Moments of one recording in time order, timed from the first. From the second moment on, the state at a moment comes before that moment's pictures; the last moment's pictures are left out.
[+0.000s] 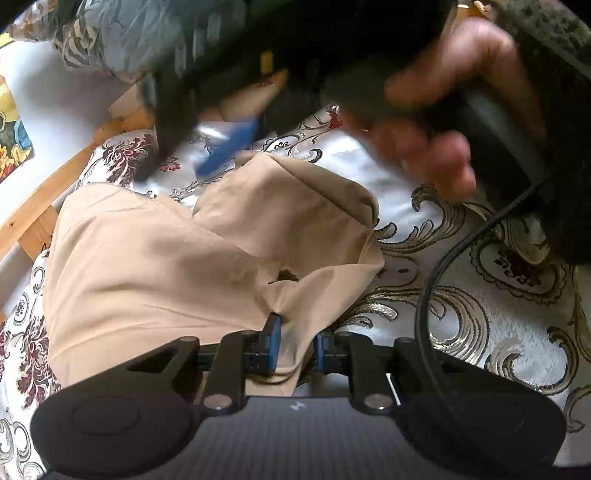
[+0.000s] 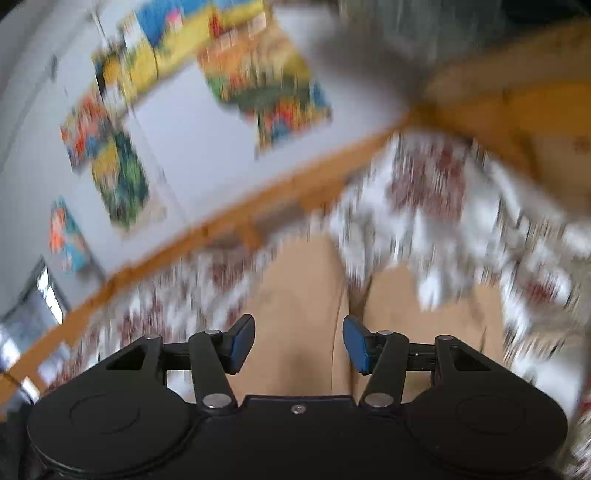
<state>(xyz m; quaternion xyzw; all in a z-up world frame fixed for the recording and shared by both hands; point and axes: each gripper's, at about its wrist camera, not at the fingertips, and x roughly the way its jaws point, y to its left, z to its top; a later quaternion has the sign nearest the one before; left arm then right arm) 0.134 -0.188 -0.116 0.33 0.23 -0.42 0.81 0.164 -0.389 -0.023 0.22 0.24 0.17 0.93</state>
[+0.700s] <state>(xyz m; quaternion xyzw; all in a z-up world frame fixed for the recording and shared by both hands) 0.149 -0.052 -0.022 0.02 0.25 -0.33 0.91 0.156 -0.399 -0.037 0.25 0.28 0.10 0.92</state>
